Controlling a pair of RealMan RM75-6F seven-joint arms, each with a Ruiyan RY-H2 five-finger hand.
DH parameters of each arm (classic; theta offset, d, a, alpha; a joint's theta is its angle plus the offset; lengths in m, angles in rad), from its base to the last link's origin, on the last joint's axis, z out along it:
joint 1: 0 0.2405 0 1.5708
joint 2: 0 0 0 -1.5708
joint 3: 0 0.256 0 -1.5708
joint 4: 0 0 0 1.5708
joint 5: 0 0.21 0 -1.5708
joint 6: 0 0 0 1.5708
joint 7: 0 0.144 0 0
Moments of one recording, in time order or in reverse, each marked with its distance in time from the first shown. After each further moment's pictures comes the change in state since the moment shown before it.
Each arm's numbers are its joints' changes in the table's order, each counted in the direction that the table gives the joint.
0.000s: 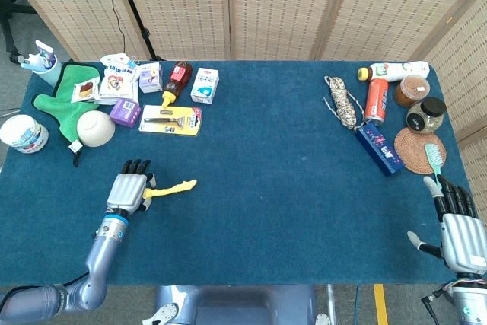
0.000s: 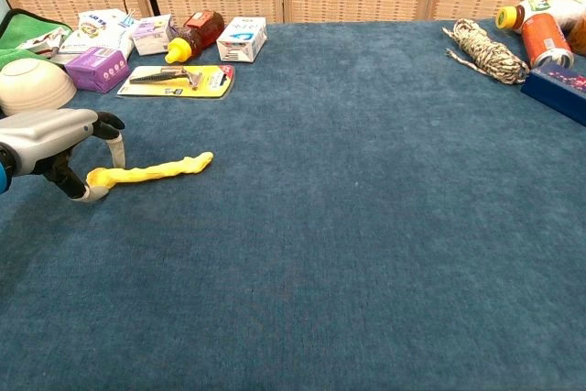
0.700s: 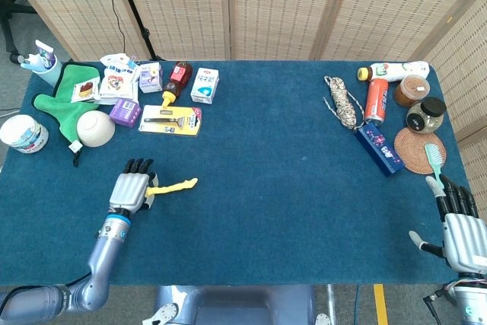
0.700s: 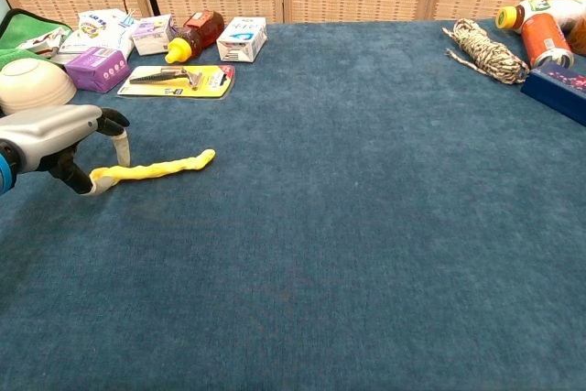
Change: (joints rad) left arm -0.005 0.008 0.000 -0.010 0.007 0.016 -0.011; right arm -0.001 -0.001 0.004 0.011 0.005 -0.004 0.016
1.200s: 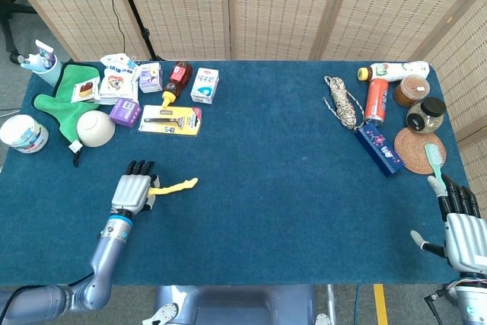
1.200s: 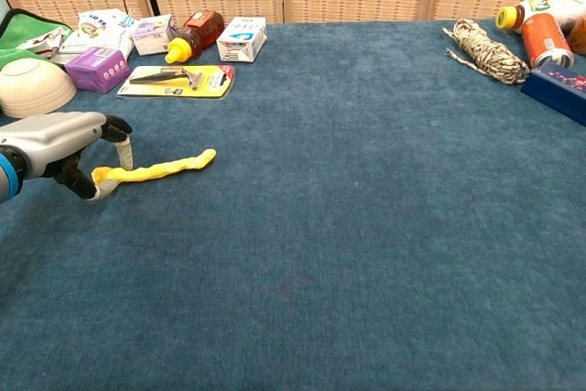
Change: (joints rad) left arm -0.006 0.016 0.006 0.016 -0.020 -0.008 0.009; right arm 0.000 -0.001 0.003 0.002 0.006 -0.002 0.000
